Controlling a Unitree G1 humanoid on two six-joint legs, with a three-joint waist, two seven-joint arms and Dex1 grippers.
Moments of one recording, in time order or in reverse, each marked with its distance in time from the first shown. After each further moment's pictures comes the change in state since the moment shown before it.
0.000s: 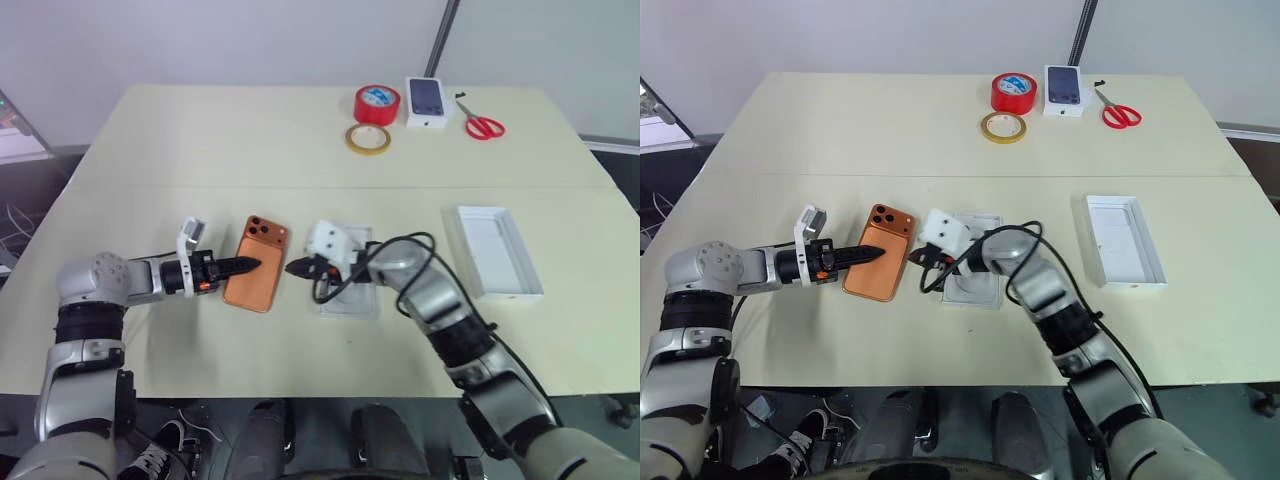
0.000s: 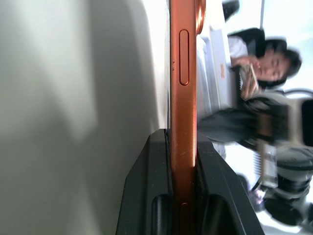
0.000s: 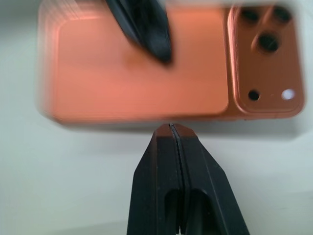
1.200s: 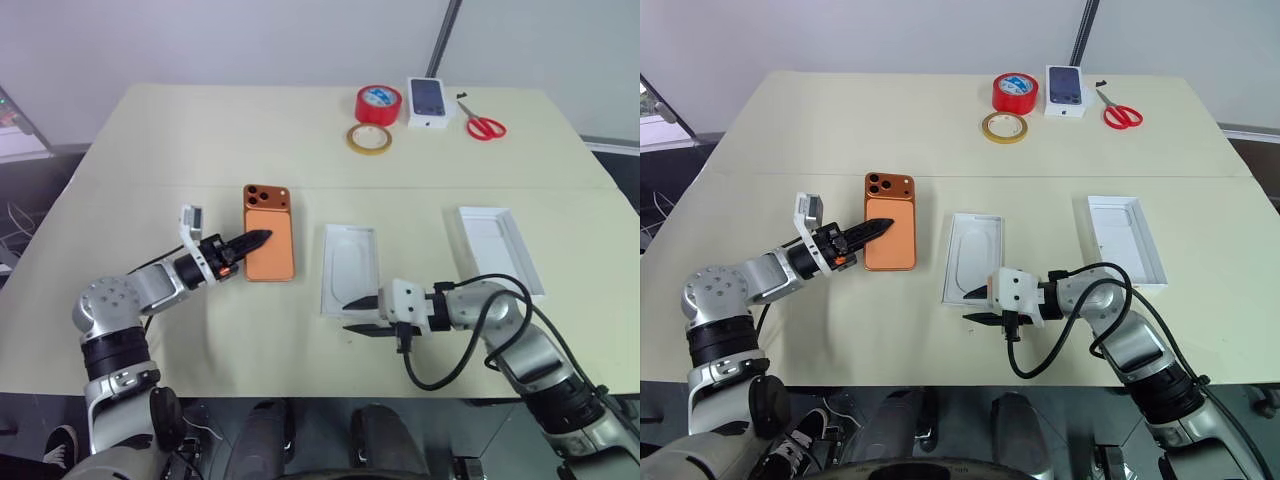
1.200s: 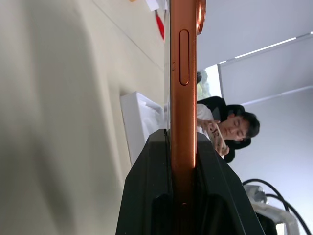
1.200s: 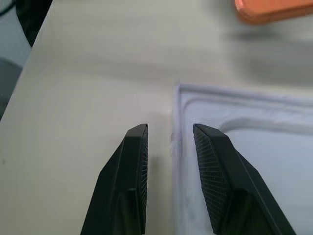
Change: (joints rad) left arm 0.079 -0.254 0.285 -0.275 -0.283 -0.006 0.422; right arm 0.318 -0.346 -0.020 -0.221 0.009 -0.329 0.075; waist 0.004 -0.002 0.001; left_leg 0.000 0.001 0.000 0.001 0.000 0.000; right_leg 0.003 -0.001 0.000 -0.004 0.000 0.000
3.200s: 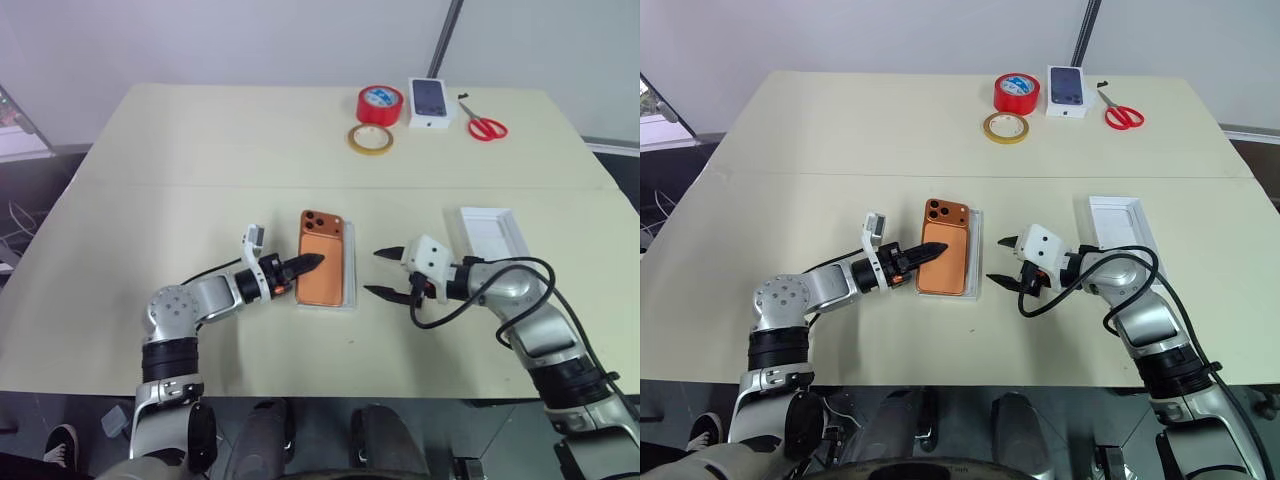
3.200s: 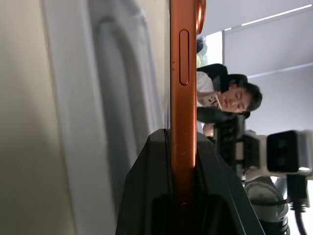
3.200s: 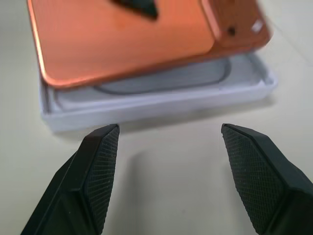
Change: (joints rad) left arm 0.045 -0.178 -0.204 -0.015 -0.034 -0.077 0.154; right arm -0.060 0.001 -0.132 0.160 0.003 0.023 -0.152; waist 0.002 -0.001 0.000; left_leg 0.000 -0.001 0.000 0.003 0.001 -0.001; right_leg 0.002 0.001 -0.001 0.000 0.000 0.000
